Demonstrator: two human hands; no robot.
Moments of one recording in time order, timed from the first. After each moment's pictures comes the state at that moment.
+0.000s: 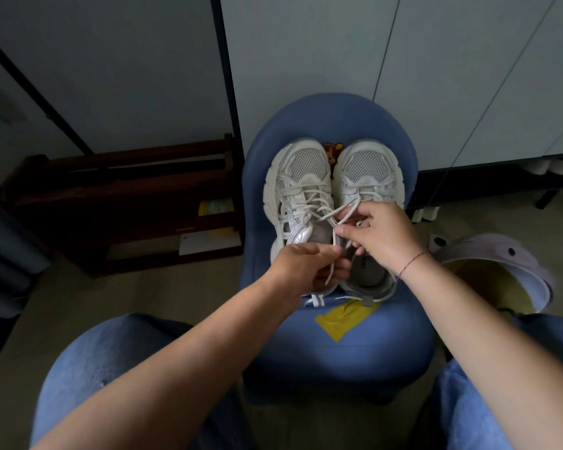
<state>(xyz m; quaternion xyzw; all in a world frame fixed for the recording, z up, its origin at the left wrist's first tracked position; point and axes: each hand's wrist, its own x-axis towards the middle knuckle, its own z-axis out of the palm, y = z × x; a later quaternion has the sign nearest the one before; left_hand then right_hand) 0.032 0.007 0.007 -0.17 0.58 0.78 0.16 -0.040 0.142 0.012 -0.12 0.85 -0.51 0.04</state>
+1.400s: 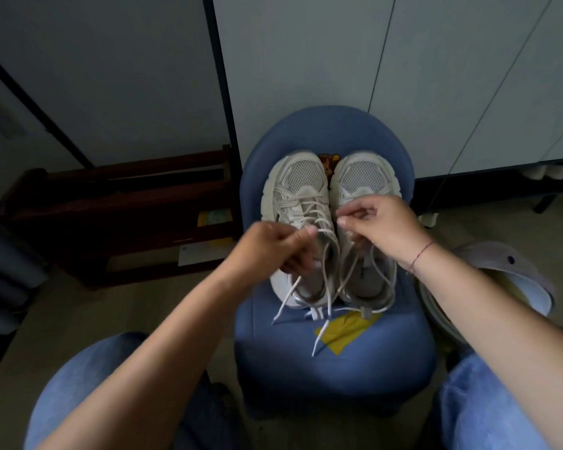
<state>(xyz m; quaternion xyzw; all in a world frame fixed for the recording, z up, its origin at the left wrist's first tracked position) 0.019 -0.038 0.036 -0.04 0.78 0.63 0.07 -0.058 0.146 0.031 -0.14 0.83 -0.53 0.07</state>
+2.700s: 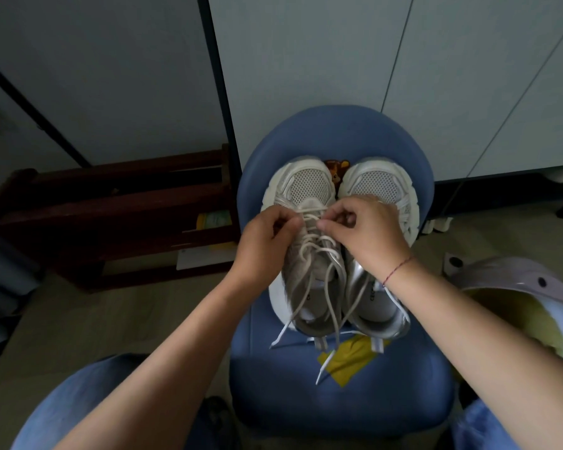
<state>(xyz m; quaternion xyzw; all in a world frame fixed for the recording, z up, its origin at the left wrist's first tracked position) -0.033 -0.048 0.003 -0.04 0.82 0.56 -0.12 -0.083 0.111 0.018 -0.21 0.88 -0.40 -0.13</state>
